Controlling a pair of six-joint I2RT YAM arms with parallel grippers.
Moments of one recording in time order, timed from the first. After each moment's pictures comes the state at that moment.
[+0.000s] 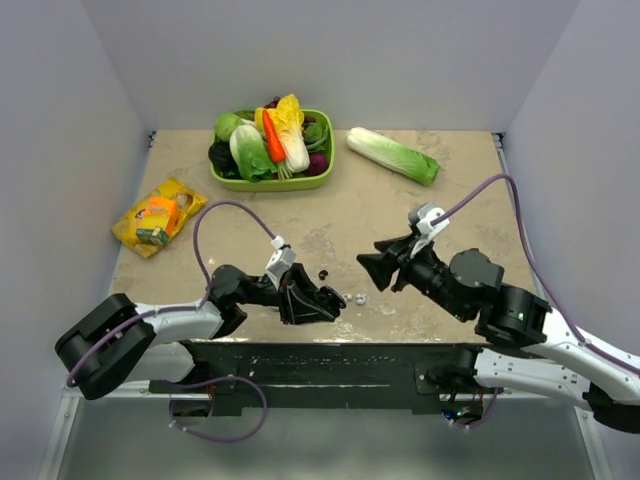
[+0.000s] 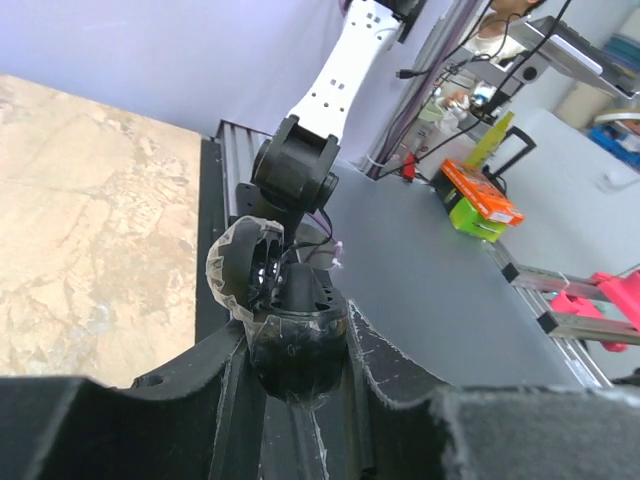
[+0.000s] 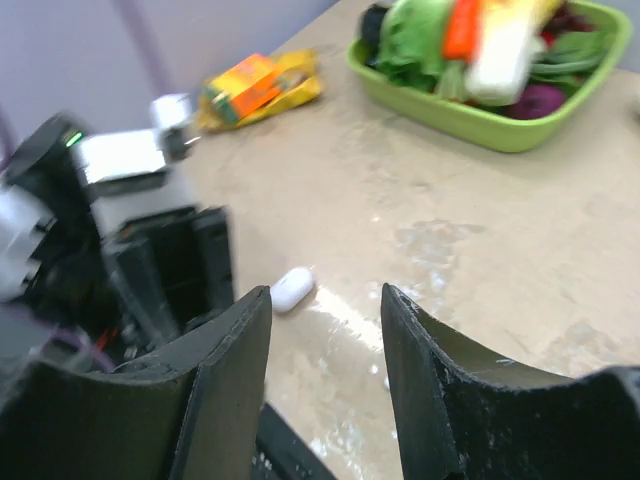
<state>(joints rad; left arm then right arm) -0.79 1.29 0.31 1.28 0.93 -0.69 1.14 0.73 0.95 -0.38 0.32 0.24</state>
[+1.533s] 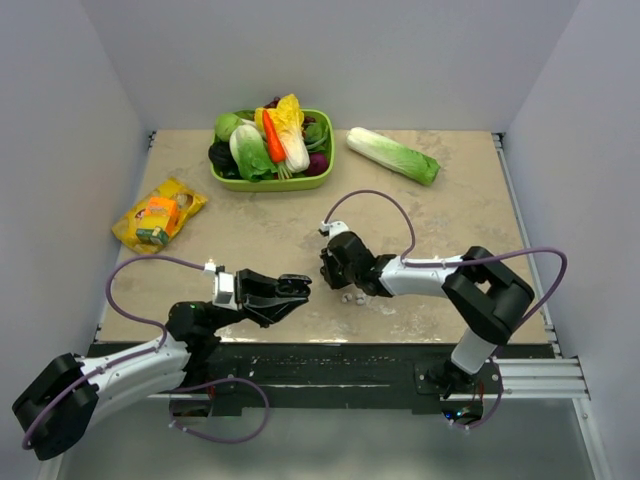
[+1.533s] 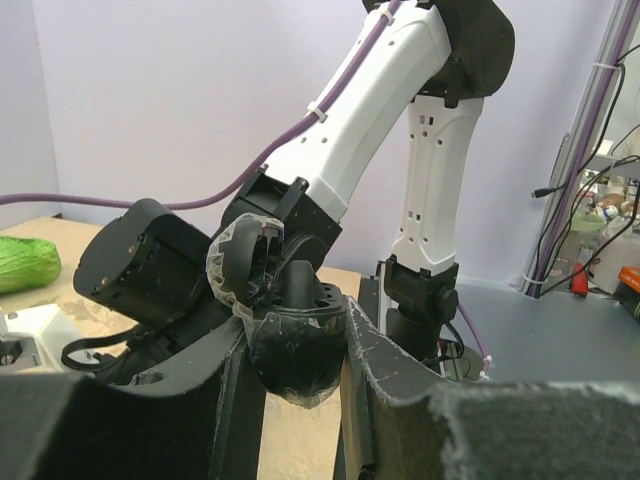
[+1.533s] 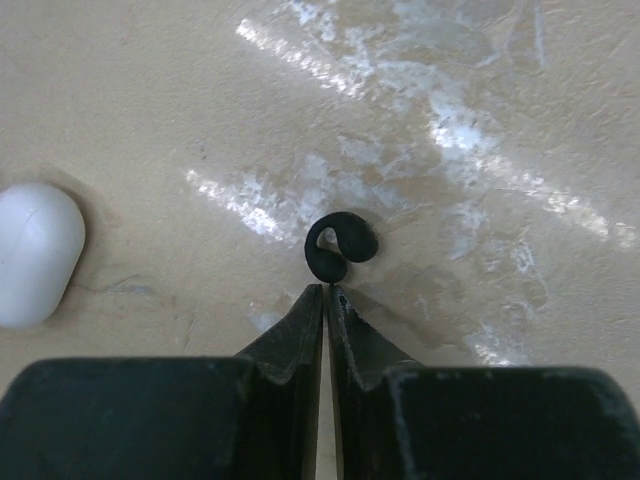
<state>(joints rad) -0.80 0.78 0.05 1.28 0.49 -0.41 0.87 1.68 0.81 0.08 0.09 0.42</state>
